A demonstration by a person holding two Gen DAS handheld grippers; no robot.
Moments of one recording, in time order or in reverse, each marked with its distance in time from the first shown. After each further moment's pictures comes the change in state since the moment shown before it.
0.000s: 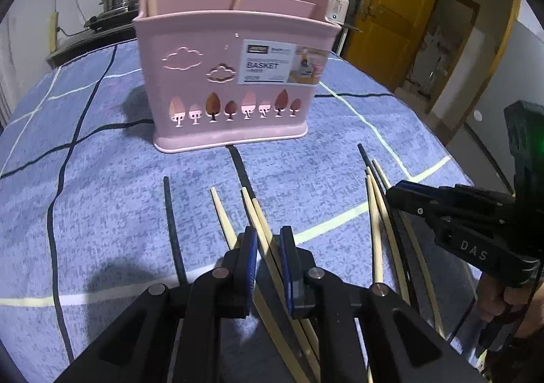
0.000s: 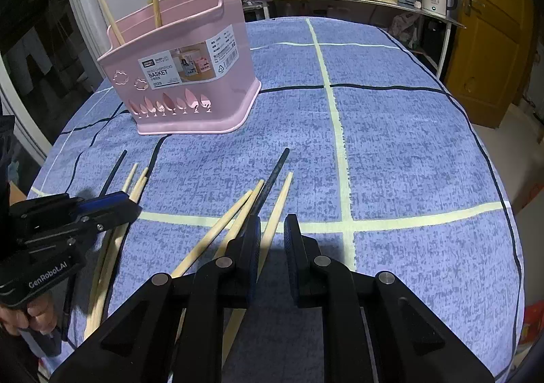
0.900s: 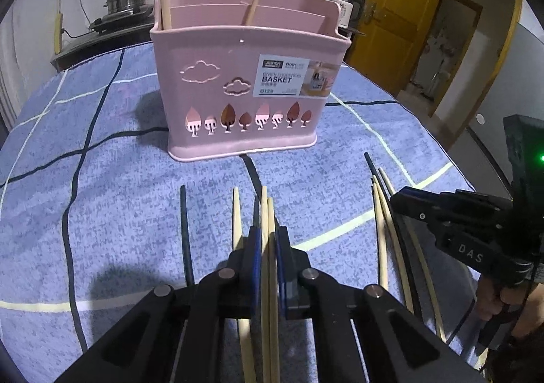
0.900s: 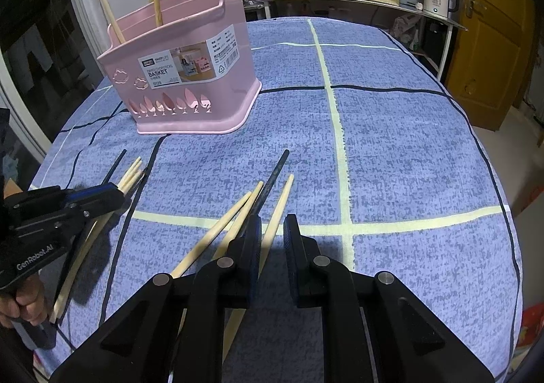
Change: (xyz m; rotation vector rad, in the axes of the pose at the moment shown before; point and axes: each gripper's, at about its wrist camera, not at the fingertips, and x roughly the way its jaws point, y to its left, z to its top) left arm -0.008 0.005 0.006 0.007 -0.008 0.033; right arm 0.001 0.001 0.002 -0.009 0.004 -0.003
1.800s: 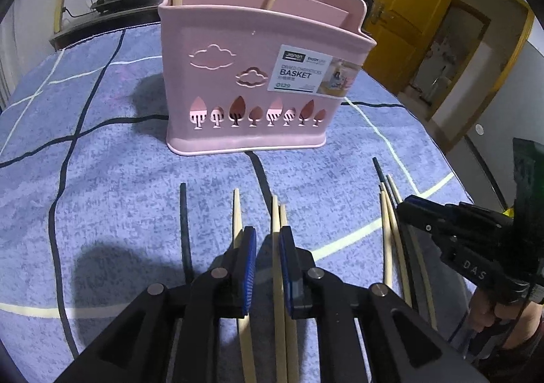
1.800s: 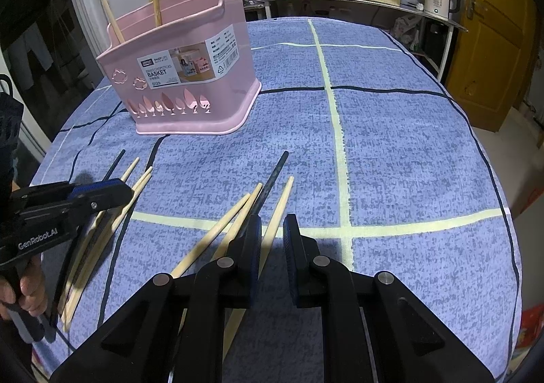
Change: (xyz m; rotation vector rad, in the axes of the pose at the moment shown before) left arm 0.014 0.011 0.003 -0.058 0.040 -0.043; right arm 0.001 -0.002 0.001 -0.006 0.000 0.003
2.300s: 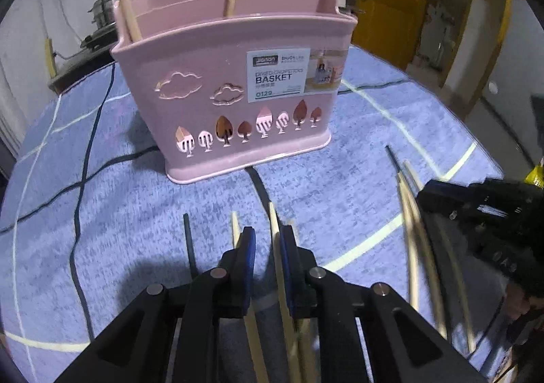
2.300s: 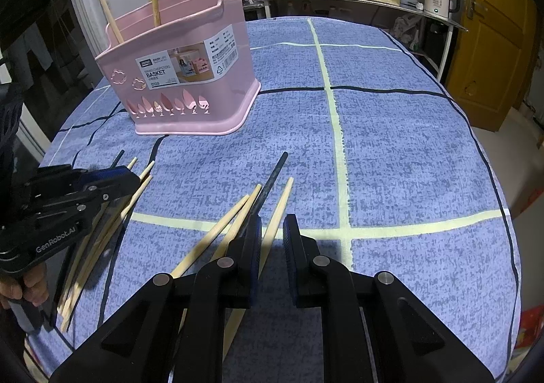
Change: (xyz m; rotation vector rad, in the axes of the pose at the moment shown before) left arm 0.016 -0.023 0.011 0.184 0.035 0.145; right arm 0.001 -0.002 0.002 0.001 0.005 -0.003
